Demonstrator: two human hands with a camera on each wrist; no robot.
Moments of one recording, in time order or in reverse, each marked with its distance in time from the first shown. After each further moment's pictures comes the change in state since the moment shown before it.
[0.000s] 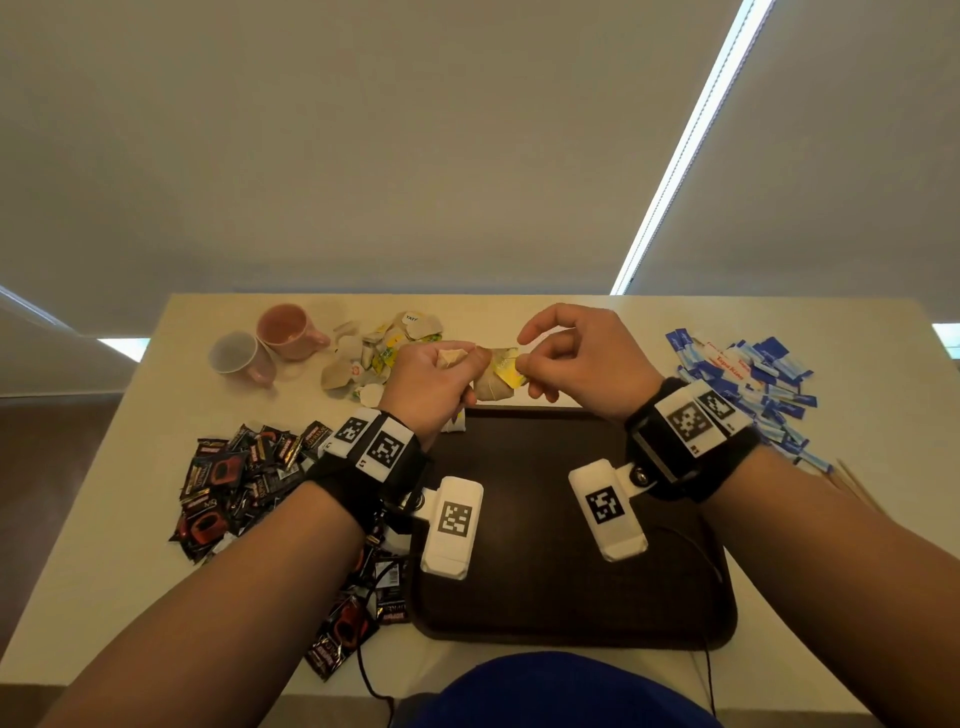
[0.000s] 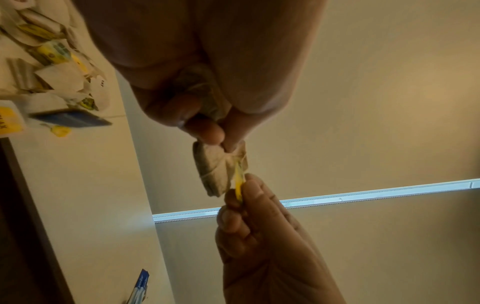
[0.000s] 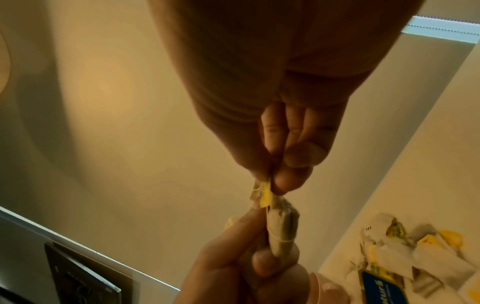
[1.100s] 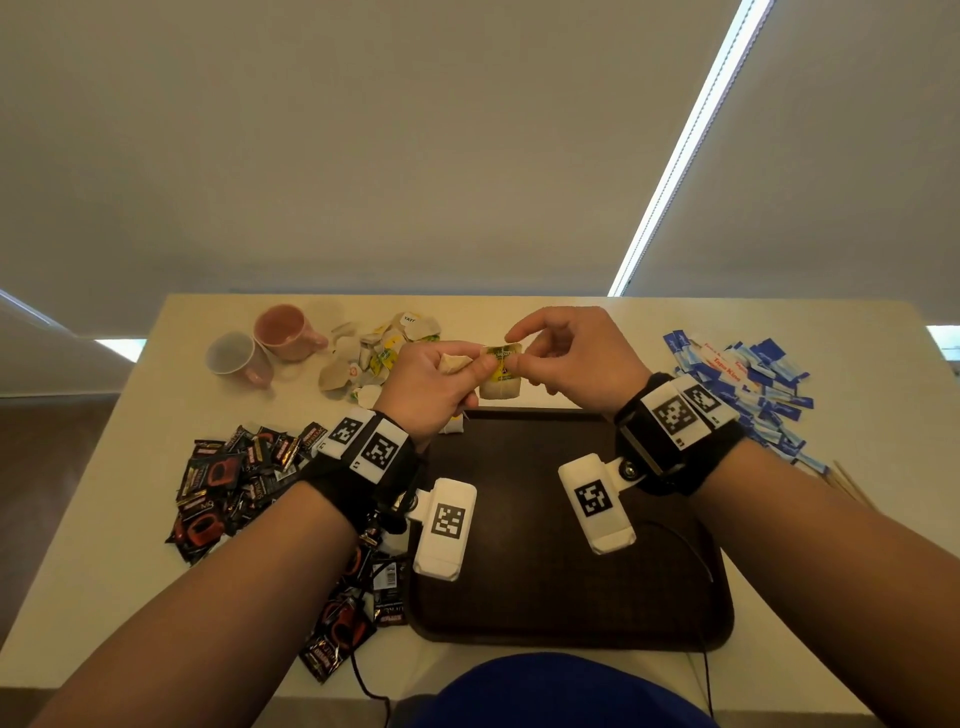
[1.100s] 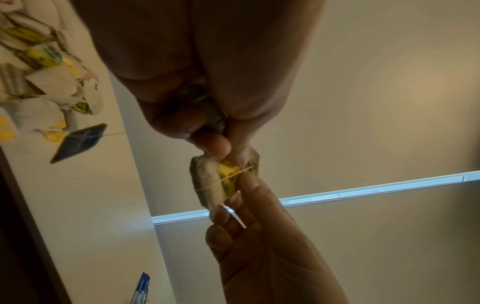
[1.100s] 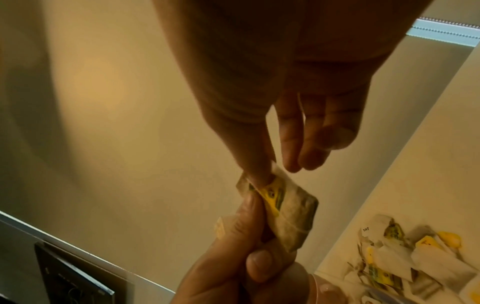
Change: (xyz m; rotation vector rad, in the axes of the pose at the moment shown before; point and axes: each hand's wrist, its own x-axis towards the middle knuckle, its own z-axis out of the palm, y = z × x) left_hand -0.002 0.004 -0.003 0.012 -0.079 0.043; right_hand 0.009 0.004 0.004 -0.090 0.055 -0.011
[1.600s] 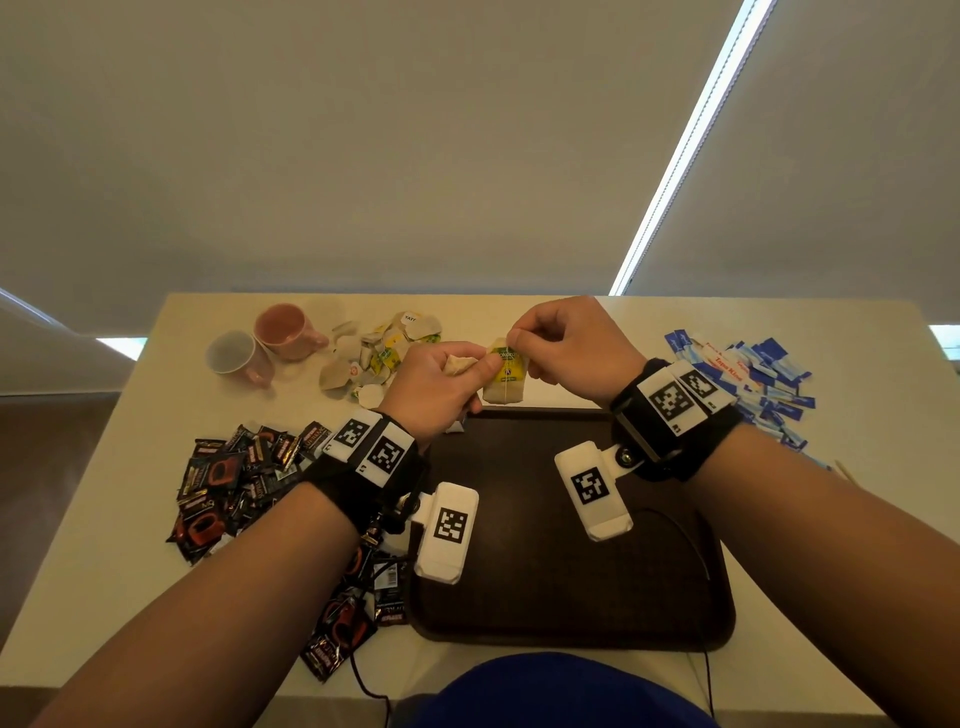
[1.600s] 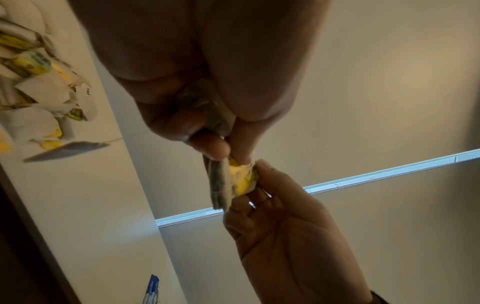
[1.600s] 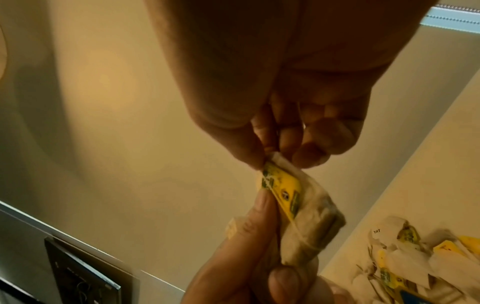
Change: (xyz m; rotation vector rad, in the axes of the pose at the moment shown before) left_hand 0.002 -0.001 0.000 0.073 -0.033 0.005; right_hand 0.013 -0.007 0.000 -0.052 -0.045 -0.007
